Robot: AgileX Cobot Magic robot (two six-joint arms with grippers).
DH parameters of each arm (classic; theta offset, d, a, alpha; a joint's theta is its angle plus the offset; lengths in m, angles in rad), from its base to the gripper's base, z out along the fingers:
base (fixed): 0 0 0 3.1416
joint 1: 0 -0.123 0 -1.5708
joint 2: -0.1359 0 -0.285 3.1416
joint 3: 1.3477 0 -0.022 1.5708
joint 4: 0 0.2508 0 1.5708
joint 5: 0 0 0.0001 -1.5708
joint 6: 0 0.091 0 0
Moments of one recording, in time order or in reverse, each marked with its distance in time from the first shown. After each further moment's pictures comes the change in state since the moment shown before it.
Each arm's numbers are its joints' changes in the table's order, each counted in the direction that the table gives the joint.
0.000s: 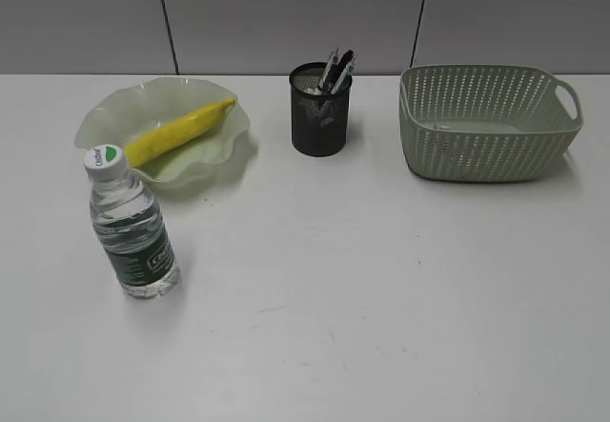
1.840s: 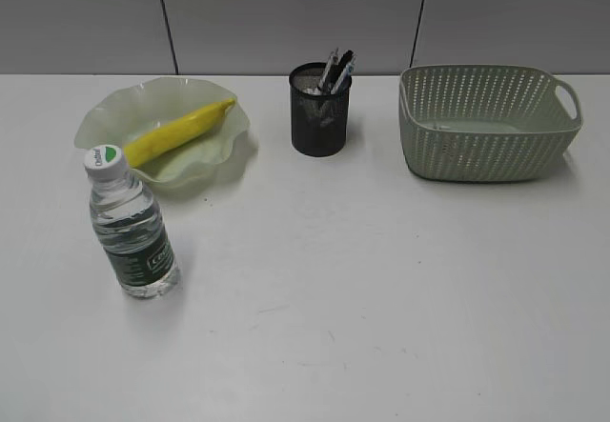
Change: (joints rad) left arm -0.491 0.015 0.002 0.005 0.003 0.000; right arm 0.530 0.035 0.000 0.001 -0.001 0.000
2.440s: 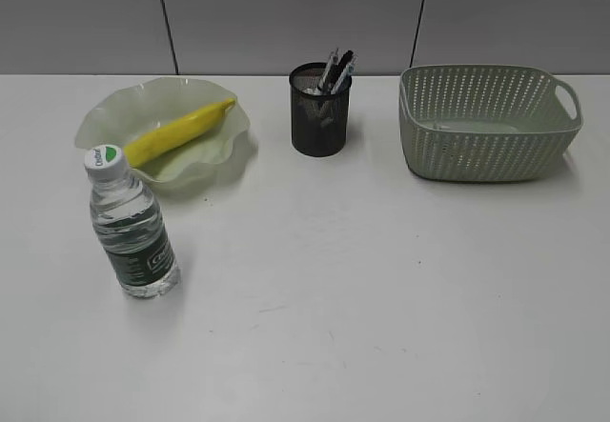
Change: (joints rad) left arm 0.000 0.000 0.000 -0.001 0.000 0.000; right arm 0.000 0.000 0.000 0.000 0.000 0.000
